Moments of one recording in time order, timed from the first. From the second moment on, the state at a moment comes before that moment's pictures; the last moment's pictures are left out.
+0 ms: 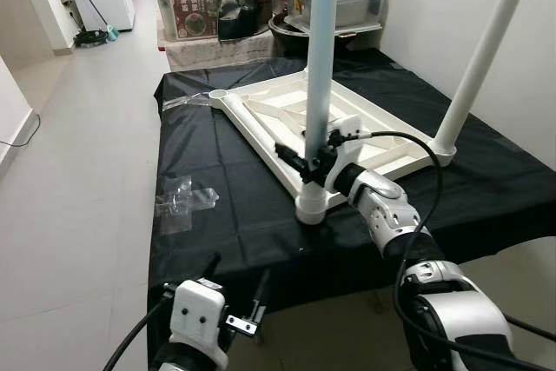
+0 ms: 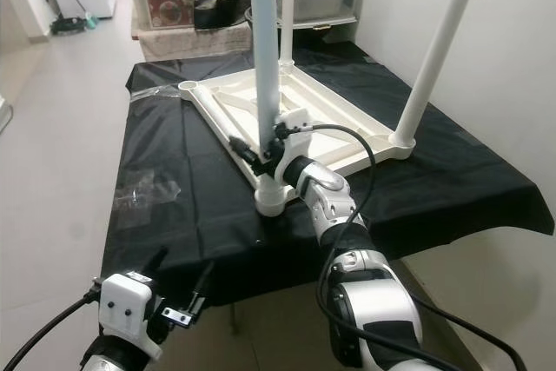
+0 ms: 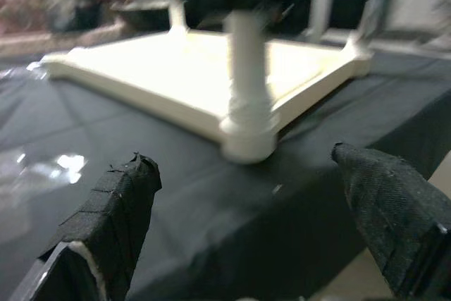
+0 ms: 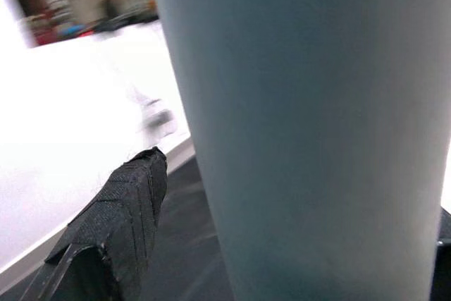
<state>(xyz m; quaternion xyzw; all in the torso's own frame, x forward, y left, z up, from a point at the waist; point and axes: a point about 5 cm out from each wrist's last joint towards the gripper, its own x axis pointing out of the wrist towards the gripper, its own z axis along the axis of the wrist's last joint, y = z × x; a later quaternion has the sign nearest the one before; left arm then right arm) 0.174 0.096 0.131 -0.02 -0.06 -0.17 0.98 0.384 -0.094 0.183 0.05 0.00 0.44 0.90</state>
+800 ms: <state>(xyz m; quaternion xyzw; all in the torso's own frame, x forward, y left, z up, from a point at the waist) 0.173 0.097 0.132 -0.02 -0.07 -0.17 0.98 0.379 -0.063 0.177 -0.02 0.02 0.51 0.86</state>
